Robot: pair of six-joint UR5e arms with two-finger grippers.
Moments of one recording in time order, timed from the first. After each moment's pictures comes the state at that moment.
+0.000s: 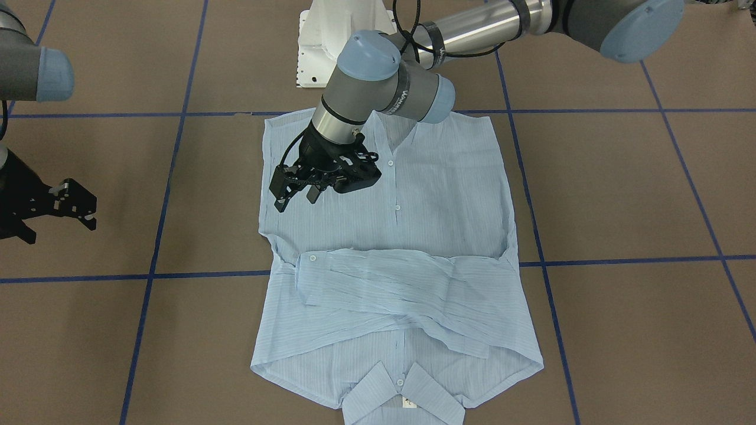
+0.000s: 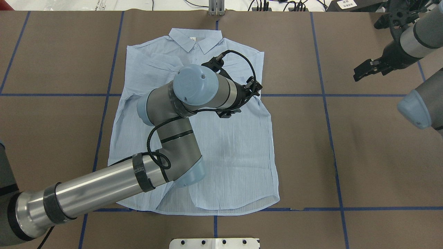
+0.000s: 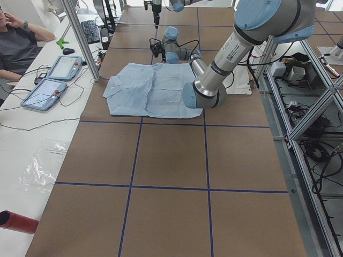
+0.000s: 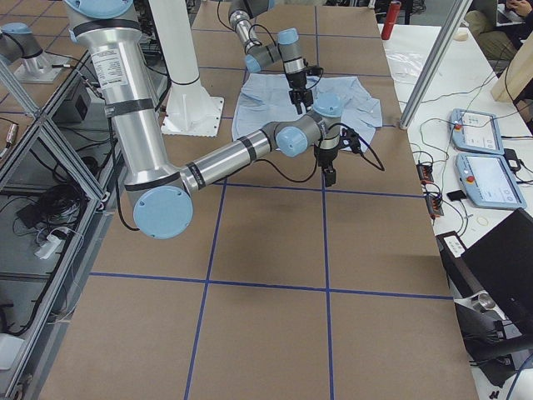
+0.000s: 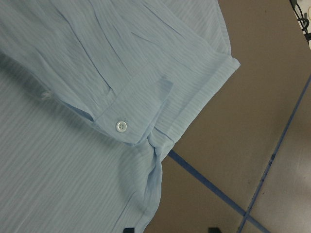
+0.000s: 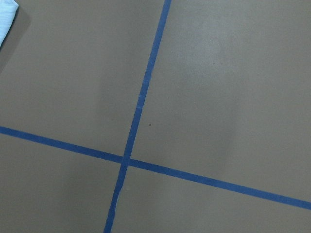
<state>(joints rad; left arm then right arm) -0.51 -2.48 -1.34 -2.18 -1.74 -1.91 1.08 -1.32 1.77 -1.45 2.18 0.50</state>
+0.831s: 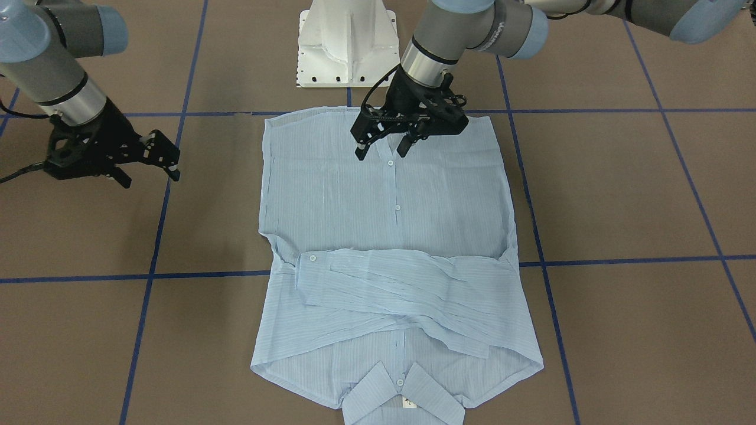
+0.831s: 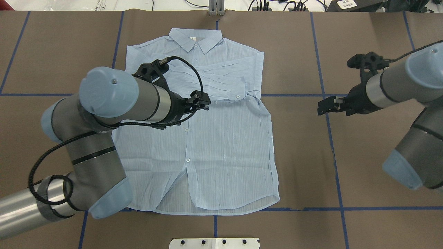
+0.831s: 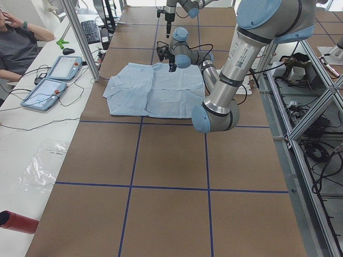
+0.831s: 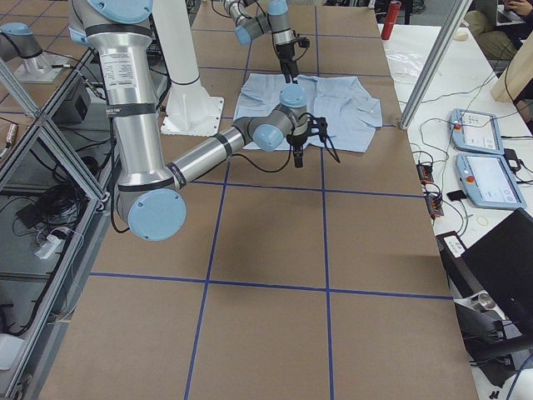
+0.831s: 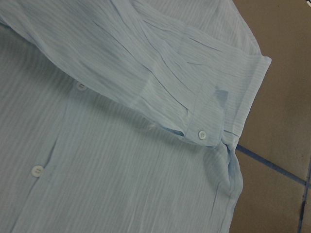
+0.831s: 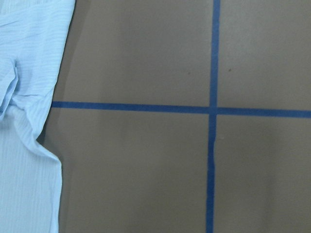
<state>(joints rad) -0.55 -2.14 -1.91 -1.82 -1.79 -1.65 0.77 -1.44 1.99 -1.26 2.03 1.07</state>
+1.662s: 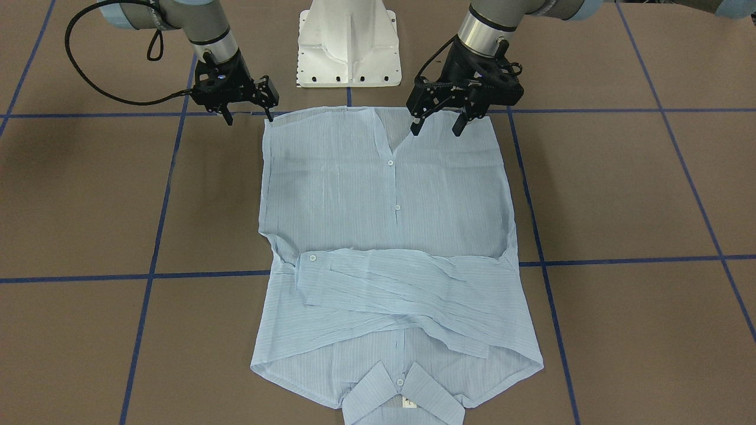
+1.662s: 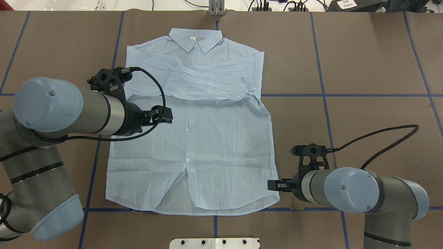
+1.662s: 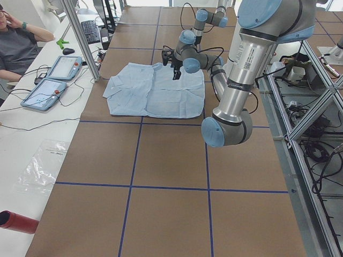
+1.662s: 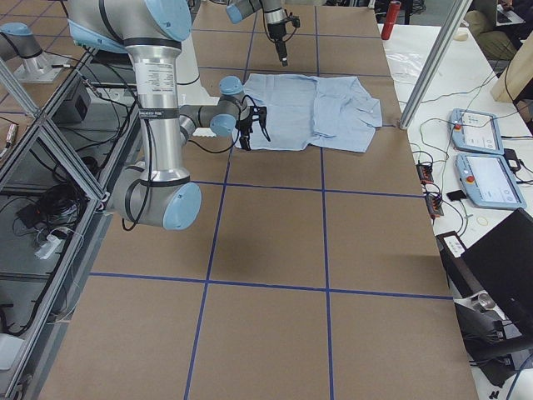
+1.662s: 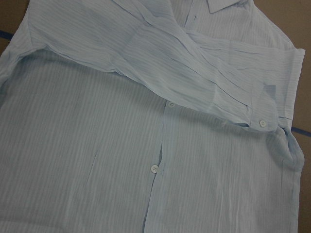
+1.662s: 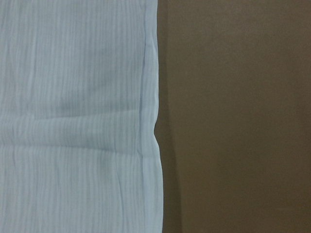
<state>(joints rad) -0.56 -1.96 -2.08 -1.75 -1.80 -1.48 0.24 -1.44 2.09 -1.33 1.61 1.42</state>
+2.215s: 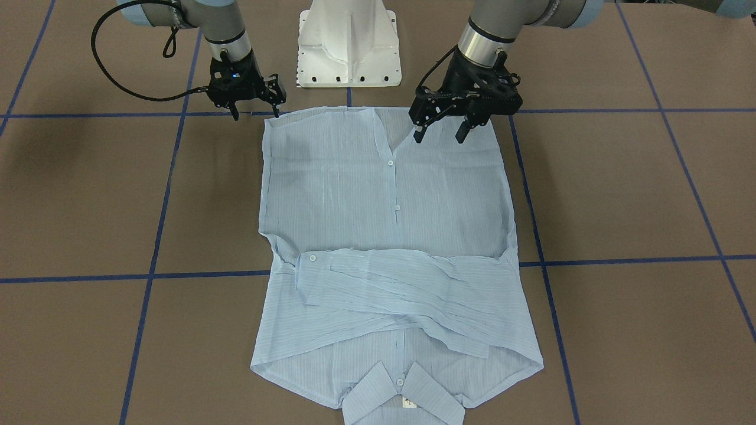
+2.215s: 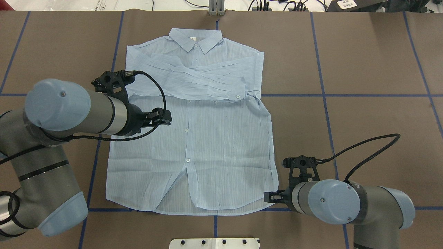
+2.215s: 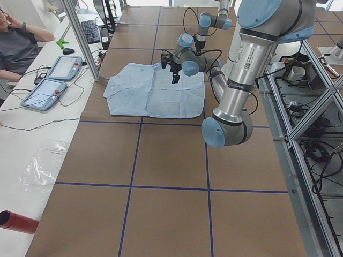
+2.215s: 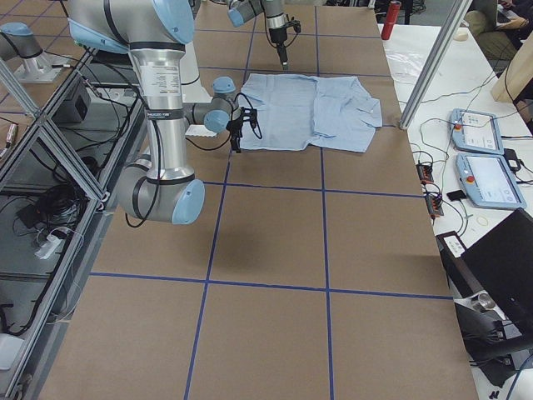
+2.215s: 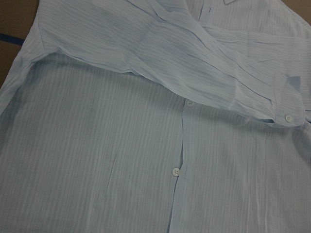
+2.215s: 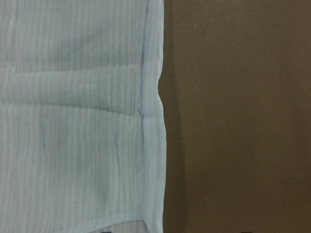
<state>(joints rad) -0.56 -1.96 -2.03 -1.76 -1.80 -1.45 0.19 -1.40 2.06 -1.41 1.60 1.43</state>
